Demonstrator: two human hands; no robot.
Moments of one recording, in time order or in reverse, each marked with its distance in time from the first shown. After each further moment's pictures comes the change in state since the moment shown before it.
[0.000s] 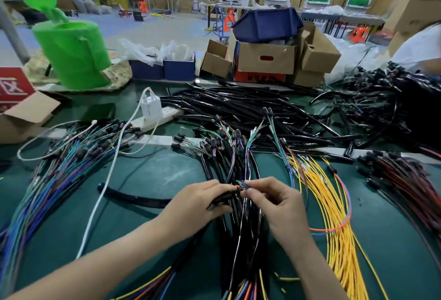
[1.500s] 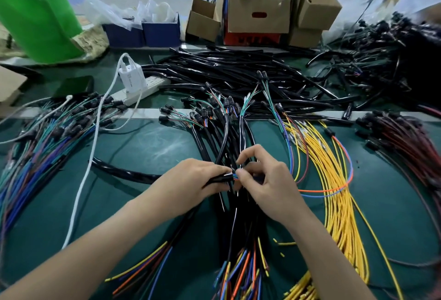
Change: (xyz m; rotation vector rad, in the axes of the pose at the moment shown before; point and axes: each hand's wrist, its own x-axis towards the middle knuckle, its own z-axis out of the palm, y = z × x) left_hand -0.004 0.000 0.004 -0.070 -0.214 0.046; right_hand -0.003 0.006 0.001 -0.399 -0.207 -0.027
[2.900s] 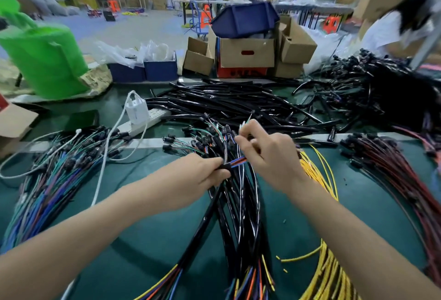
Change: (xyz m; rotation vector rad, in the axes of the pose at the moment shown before) left_hand 0.024 0.022 -0.068 0.062 -0.169 -0.136; right_hand 0.052 -0.049 -0.034 -0.516 0.312 -0.412
